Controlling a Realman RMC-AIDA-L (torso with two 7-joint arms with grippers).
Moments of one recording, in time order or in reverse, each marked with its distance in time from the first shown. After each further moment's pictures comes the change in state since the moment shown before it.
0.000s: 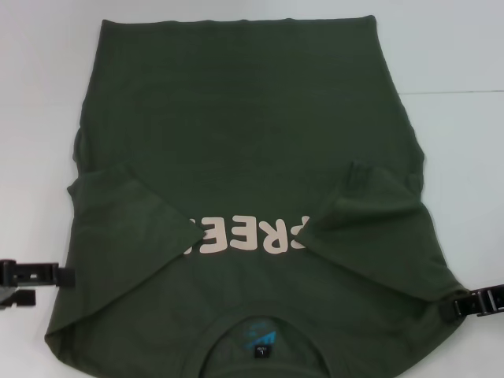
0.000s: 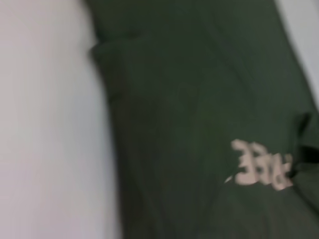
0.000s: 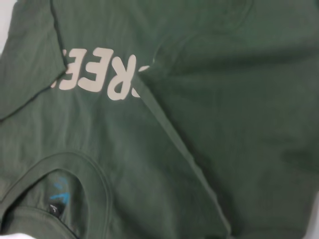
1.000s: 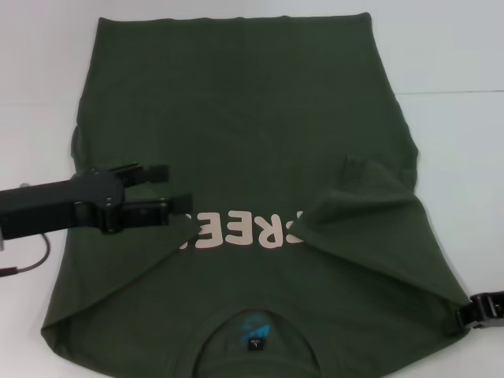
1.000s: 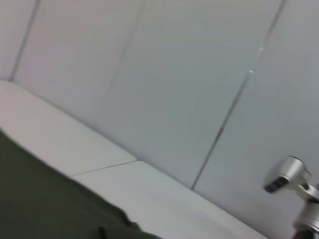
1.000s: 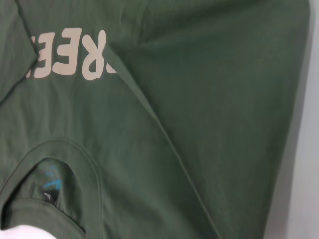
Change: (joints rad) left arm -0.091 -0.005 0.009 -0.379 -0.482 -0.026 0.843; right arm 0.032 -0.002 0.000 0.007 -0.073 -0.050 0.181
